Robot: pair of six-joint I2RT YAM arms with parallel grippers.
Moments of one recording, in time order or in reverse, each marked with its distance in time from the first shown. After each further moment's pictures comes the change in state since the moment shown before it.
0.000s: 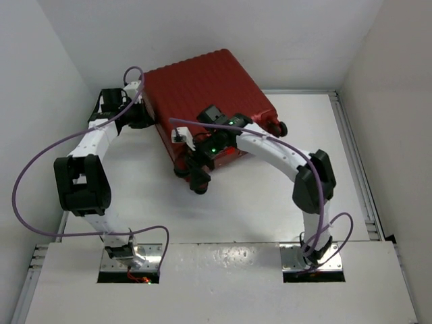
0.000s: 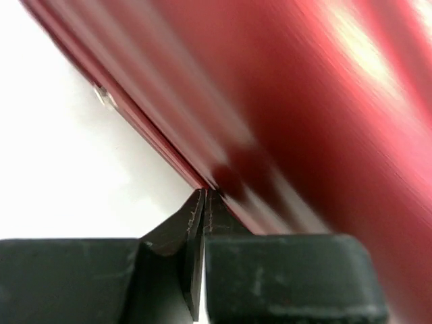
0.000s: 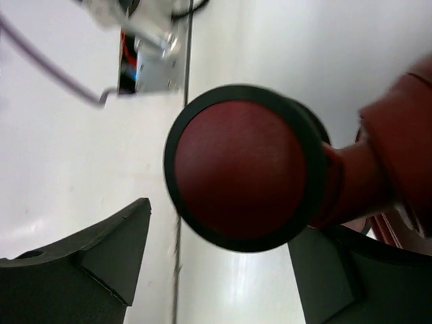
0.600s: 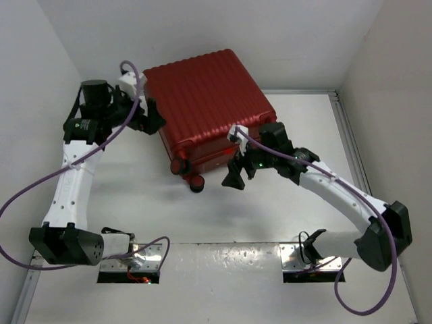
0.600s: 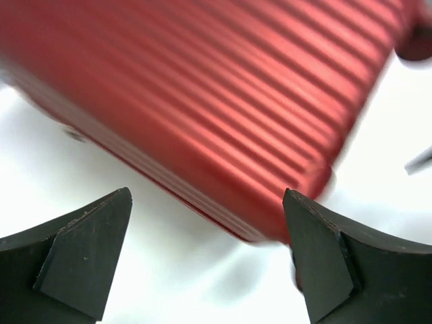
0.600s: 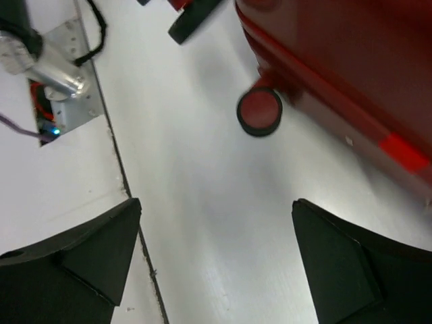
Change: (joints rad) left arm -0.061 -0.430 0.126 -0.322 0.085 0.153; right arm -0.167 -0.618 -0.682 0.518 0.224 0.280
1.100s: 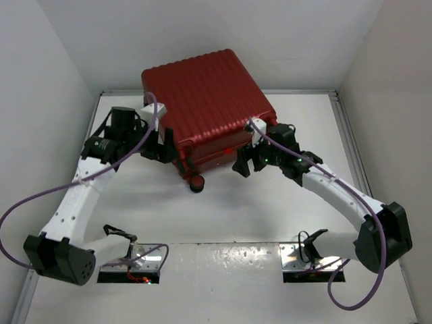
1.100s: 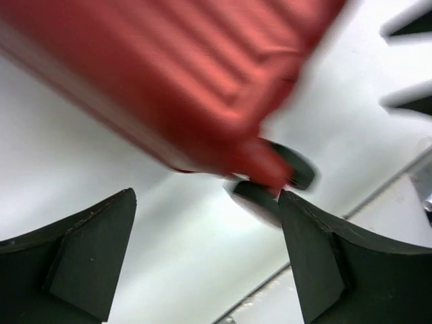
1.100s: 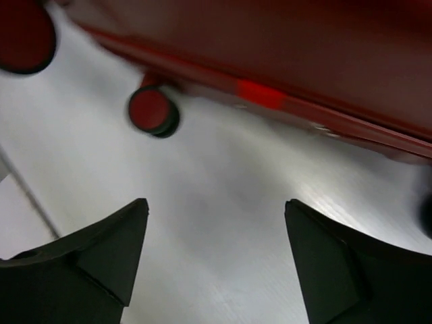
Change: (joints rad) left arm -0.184 -0.104 -0.260 -0.128 -0.121 -0.111; right arm -0.084 -0.045 -0.181 0.178 0.247 0.158
